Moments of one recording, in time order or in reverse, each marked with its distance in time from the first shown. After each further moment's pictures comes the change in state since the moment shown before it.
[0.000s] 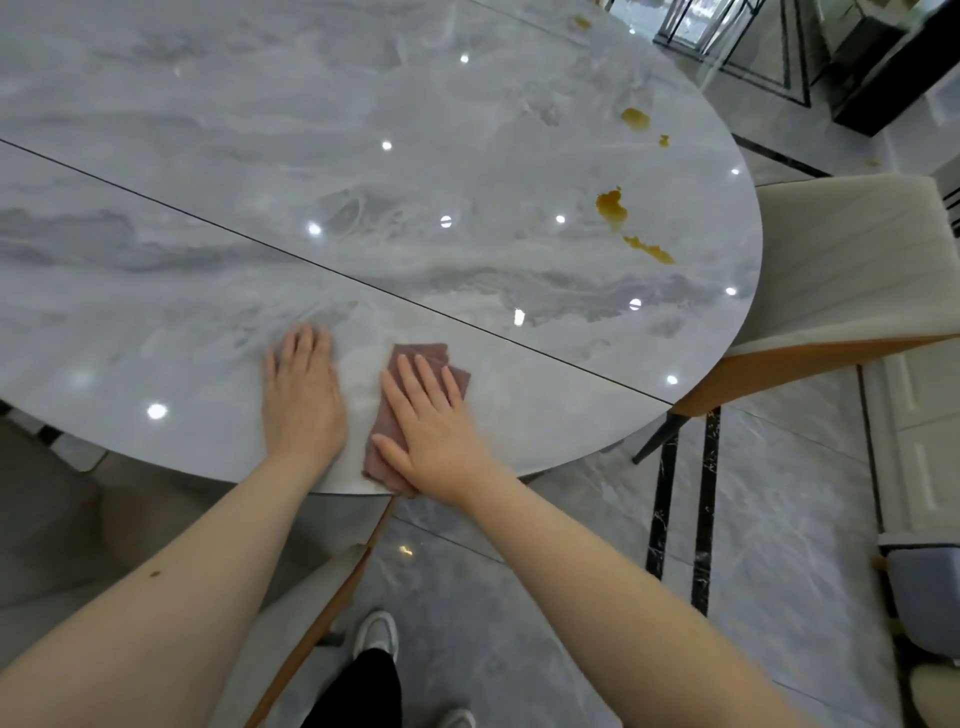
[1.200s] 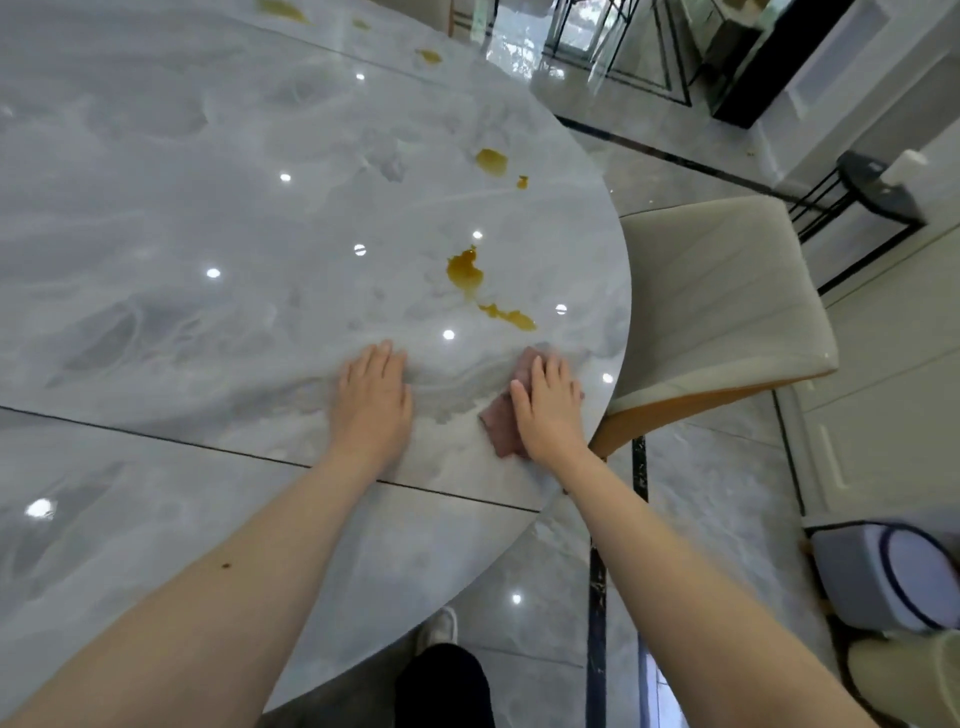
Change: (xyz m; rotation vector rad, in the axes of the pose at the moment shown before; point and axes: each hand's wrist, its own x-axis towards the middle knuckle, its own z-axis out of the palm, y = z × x) left_hand 0.124 0.250 0.069 -0.111 -0.181 0.328; right_hand -0.019 0.303 -0.088 0.227 0.124 0.811
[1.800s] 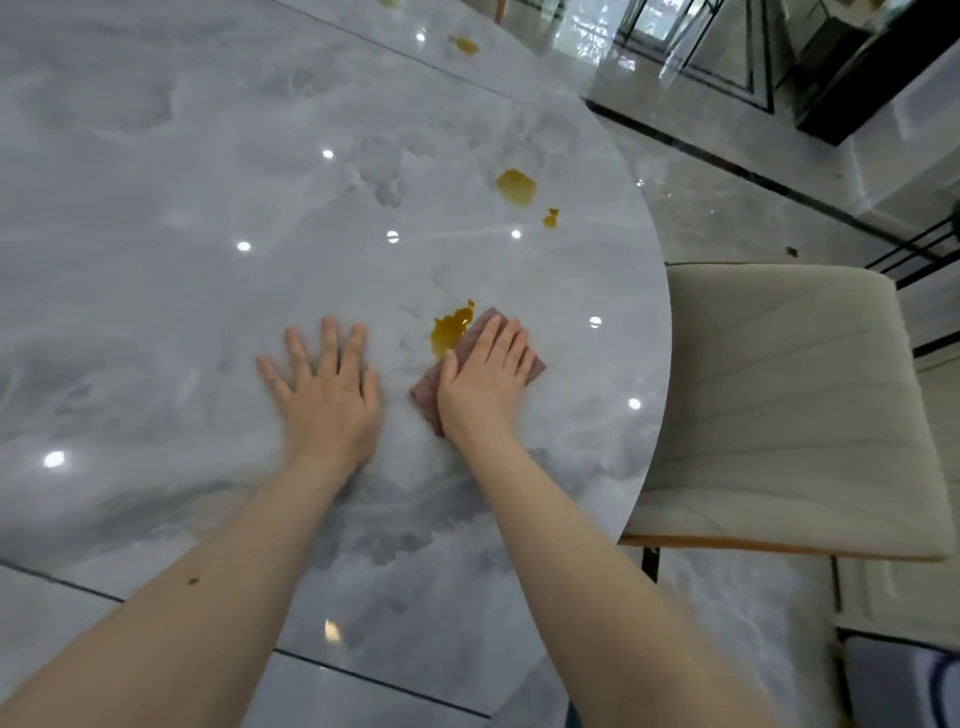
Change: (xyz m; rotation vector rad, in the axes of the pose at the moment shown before) left_hand 0.130 0.000 0.036 0.208 0.044 -0.373; right_hand 0.169 -0.064 0.027 -0.062 0.159 -0.072
